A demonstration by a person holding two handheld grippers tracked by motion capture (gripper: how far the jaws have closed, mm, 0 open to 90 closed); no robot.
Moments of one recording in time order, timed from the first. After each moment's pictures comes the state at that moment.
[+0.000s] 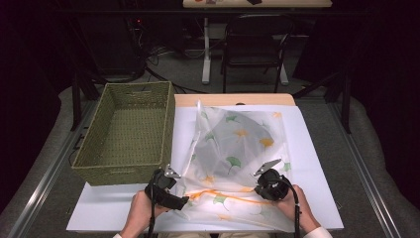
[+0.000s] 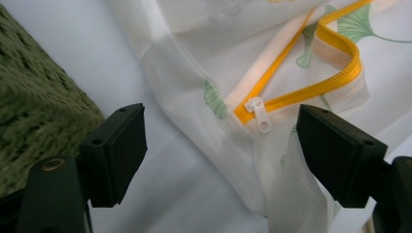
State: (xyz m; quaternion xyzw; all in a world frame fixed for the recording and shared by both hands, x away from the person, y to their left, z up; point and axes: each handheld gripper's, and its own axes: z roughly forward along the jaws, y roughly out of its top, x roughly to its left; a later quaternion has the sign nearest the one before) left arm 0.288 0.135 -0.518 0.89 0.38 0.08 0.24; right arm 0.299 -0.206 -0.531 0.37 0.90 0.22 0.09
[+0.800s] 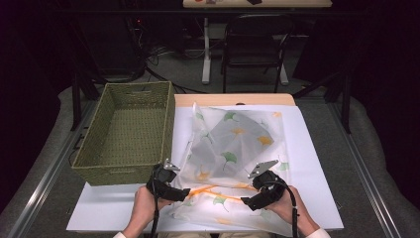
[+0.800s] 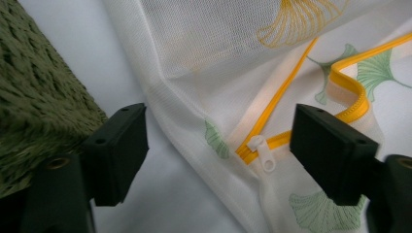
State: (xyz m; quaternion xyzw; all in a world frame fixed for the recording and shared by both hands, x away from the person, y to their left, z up) left arm 0.304 0.134 -0.522 0.86 0.42 0.08 0.26; right arm 0.285 -0.187 -0.509 0.32 0.90 0.27 0.08
